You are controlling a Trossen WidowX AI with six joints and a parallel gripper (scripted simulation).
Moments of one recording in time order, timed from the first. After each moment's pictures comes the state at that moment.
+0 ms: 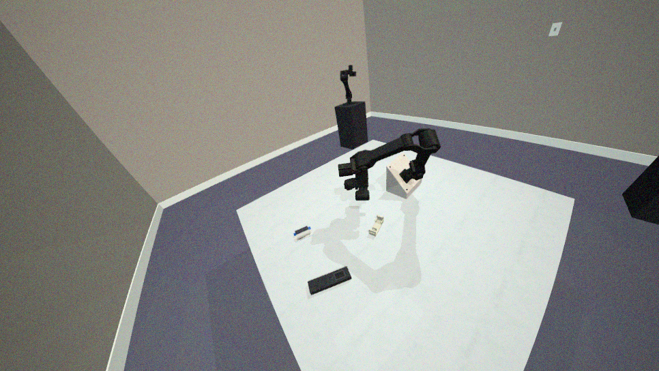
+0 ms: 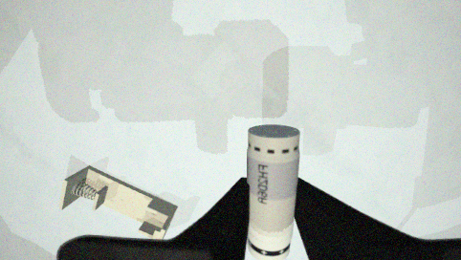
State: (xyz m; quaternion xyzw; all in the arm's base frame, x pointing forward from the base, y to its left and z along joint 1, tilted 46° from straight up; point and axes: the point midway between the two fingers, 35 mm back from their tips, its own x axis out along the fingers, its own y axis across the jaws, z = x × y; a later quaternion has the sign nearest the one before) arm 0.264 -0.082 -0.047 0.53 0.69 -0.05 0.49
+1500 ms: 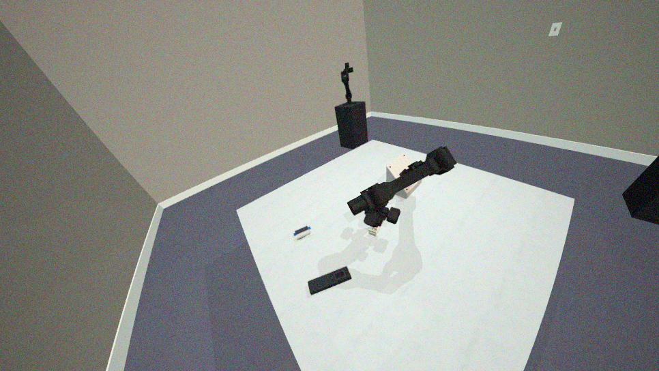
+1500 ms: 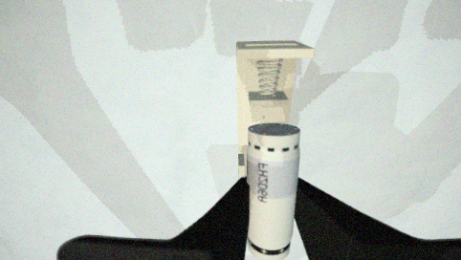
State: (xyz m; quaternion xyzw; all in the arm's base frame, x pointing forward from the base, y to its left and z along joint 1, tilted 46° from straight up) arm 0.322 0.027 0.021 0.15 0.69 0.35 0.61
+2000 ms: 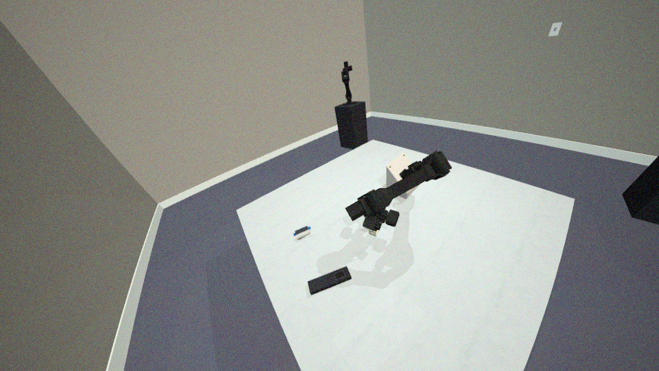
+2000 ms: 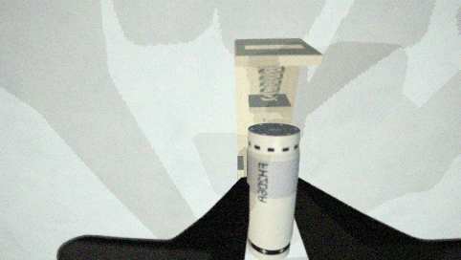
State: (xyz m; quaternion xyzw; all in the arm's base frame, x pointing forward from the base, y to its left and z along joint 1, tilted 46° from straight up) arm 0.326 0.032 0.018 0.13 0.72 0.36 0.58
